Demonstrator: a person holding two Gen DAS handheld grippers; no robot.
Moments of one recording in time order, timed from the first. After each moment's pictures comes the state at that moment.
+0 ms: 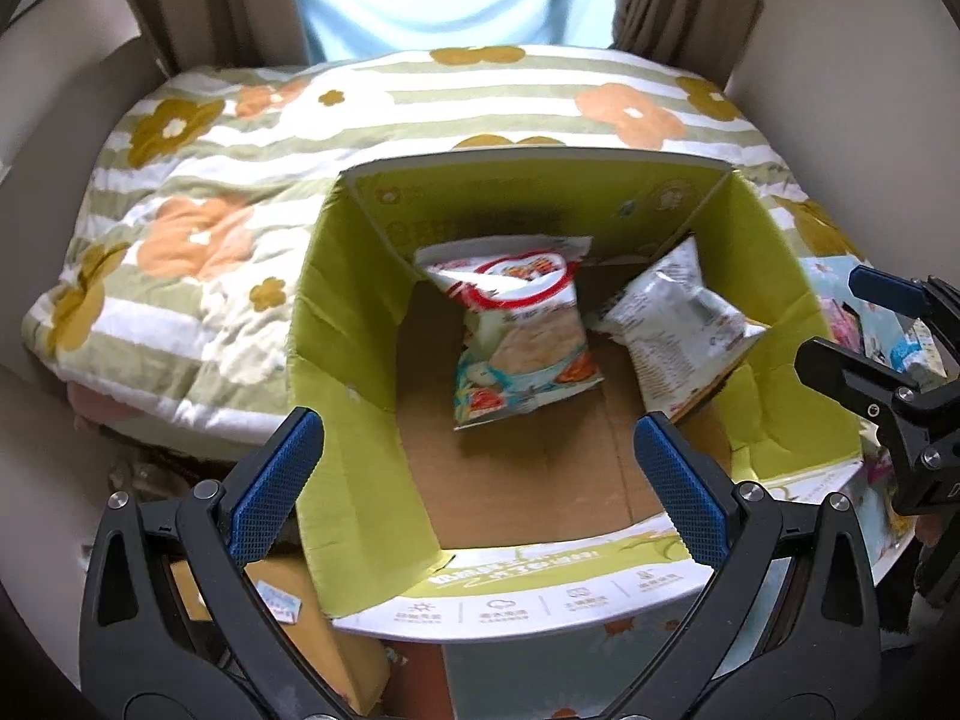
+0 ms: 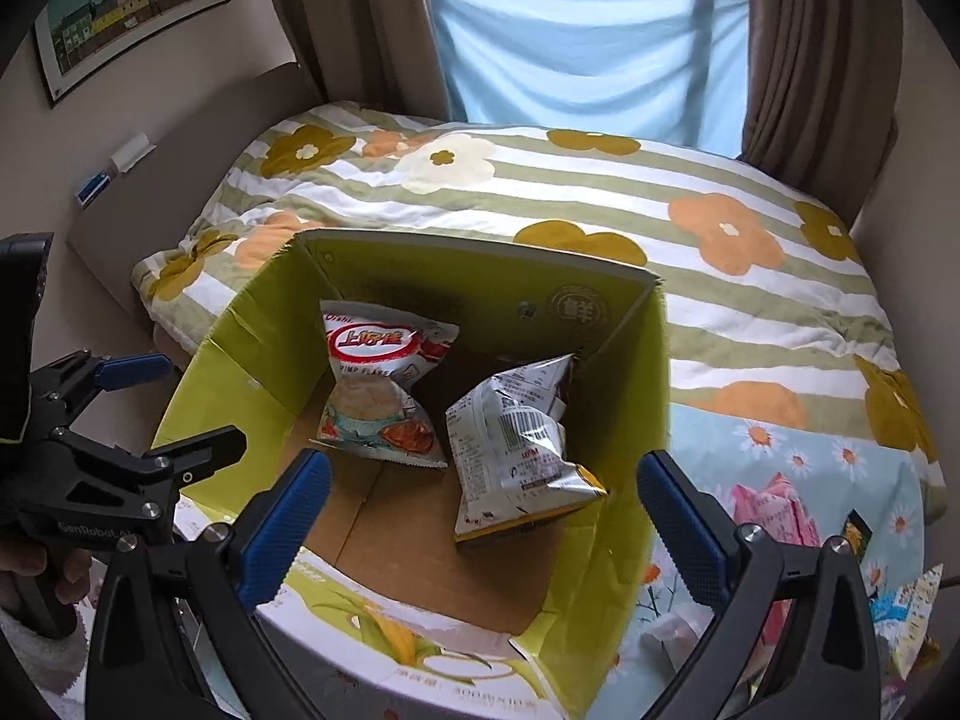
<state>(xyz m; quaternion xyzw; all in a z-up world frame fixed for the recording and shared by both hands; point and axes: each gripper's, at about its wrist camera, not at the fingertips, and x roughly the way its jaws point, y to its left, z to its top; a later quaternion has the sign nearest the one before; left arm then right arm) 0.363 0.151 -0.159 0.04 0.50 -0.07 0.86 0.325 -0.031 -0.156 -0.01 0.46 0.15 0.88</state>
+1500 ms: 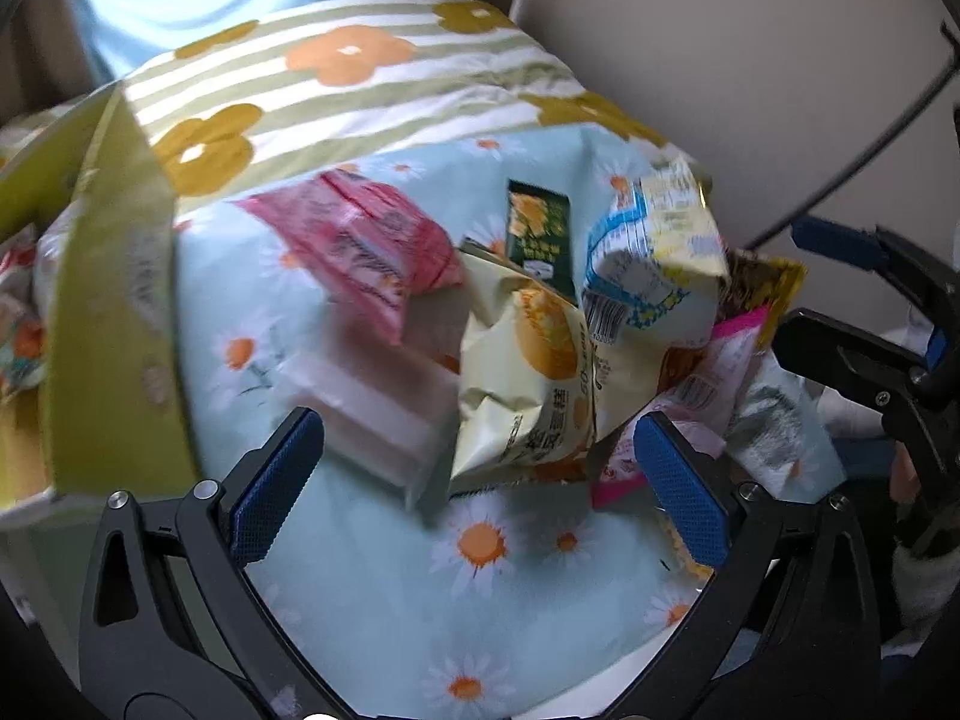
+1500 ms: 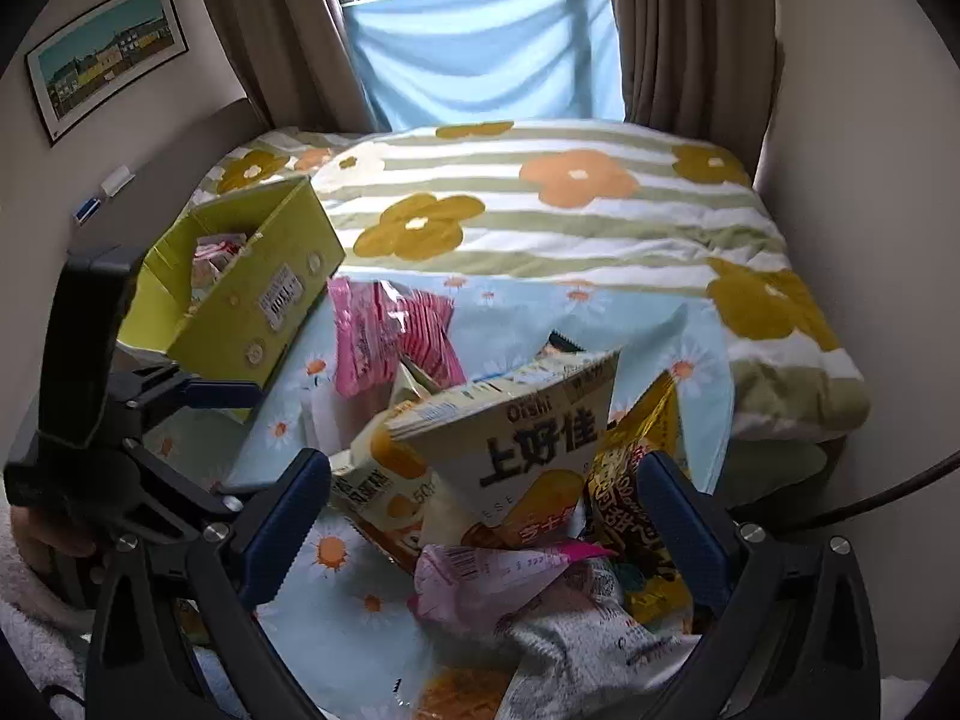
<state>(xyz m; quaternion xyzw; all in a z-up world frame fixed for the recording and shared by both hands) 0.270 -0.215 -0.227 0.05 0.53 -0.25 0.81 0.199 -0.359 -0.191 0.02 0.45 0.14 0.88</state>
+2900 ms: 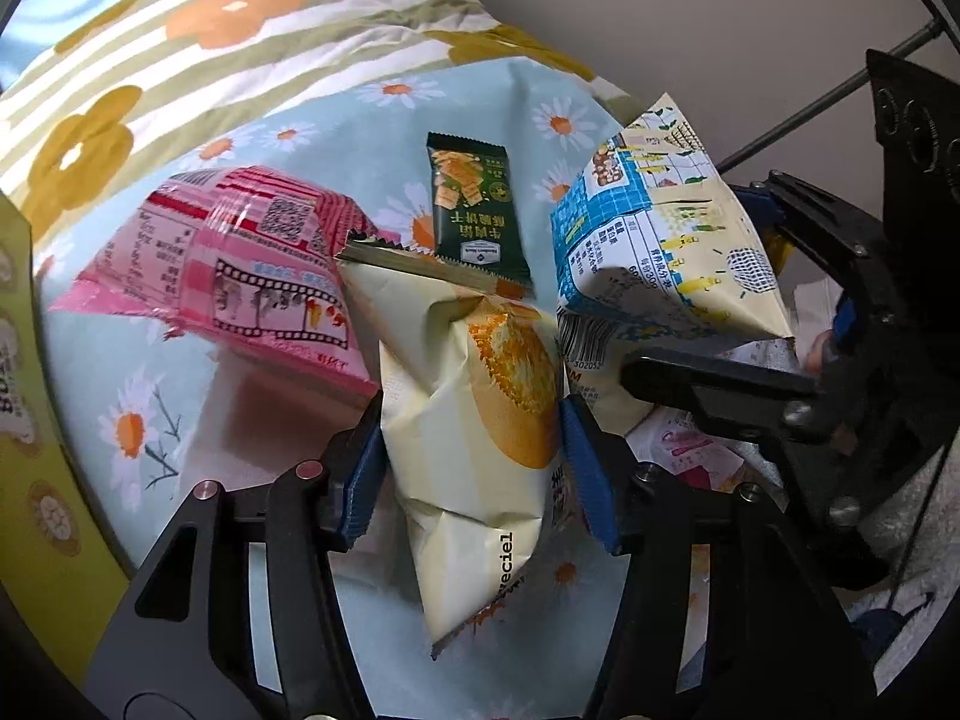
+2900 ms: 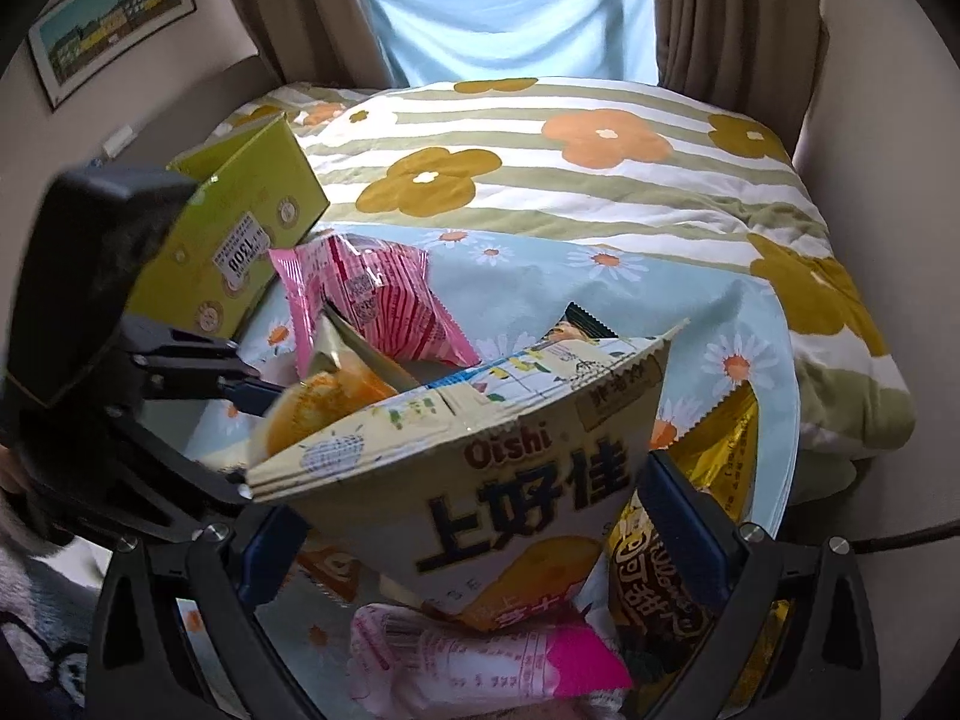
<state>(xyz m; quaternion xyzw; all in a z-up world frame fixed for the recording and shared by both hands) 0.315 -0.240 -0.269 0.06 0.58 -0.36 0.73 0.247 -0.353 -0.248 -0.01 0.48 0.17 0.86</state>
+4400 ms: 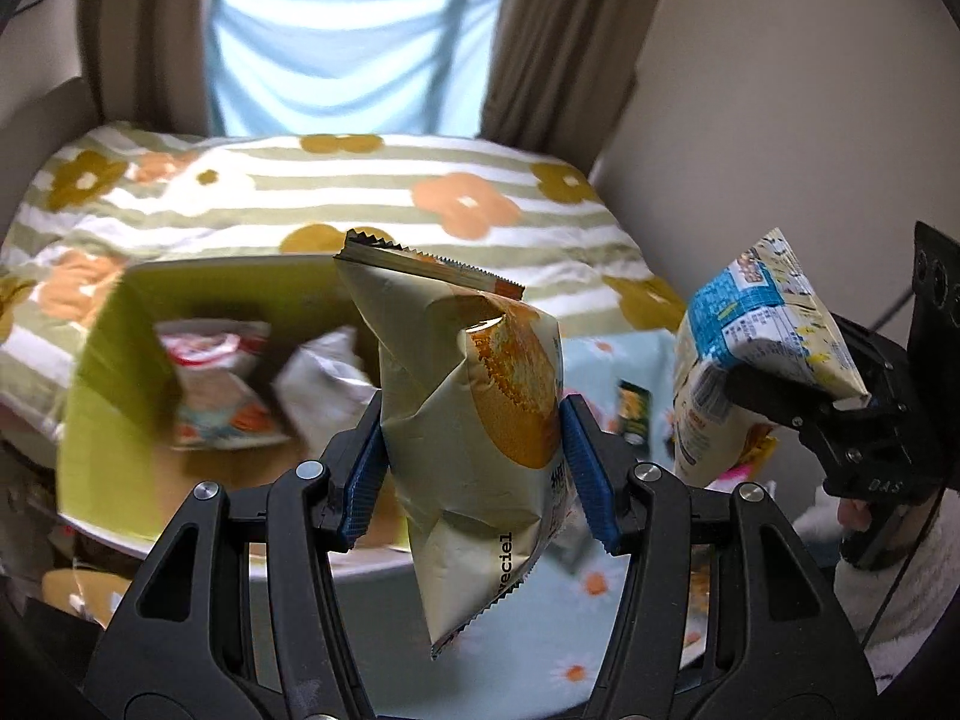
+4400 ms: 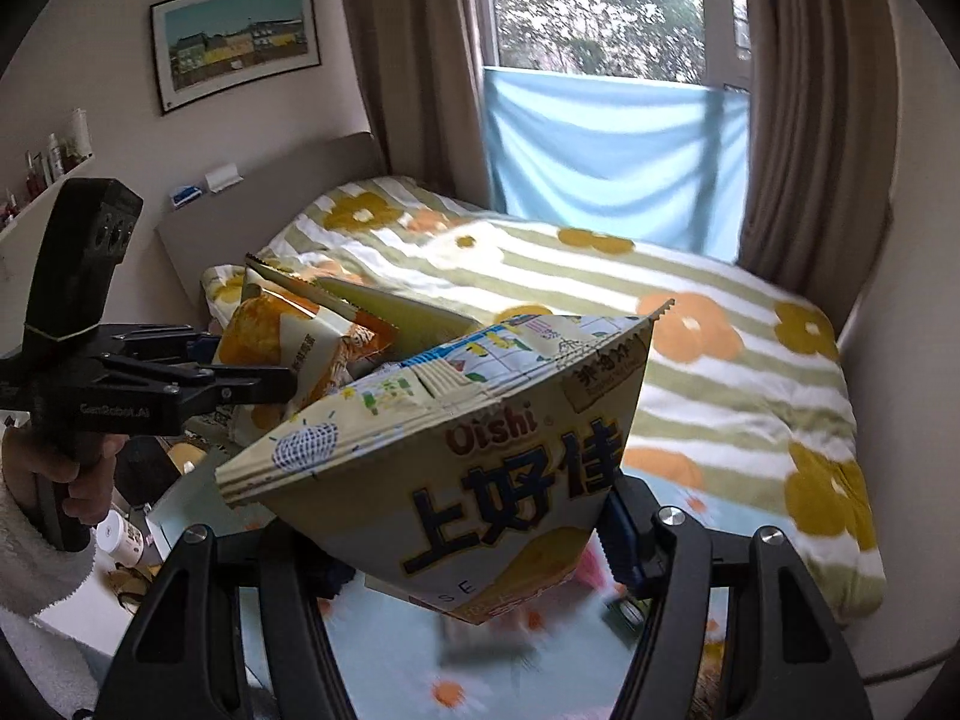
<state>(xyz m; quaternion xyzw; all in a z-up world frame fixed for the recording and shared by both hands) 0.290 -0.022 -0.082 -0.05 0.41 -0.17 0.89 0.230 -0.225 -0.083 -0.05 0.34 0.25 0.91</state>
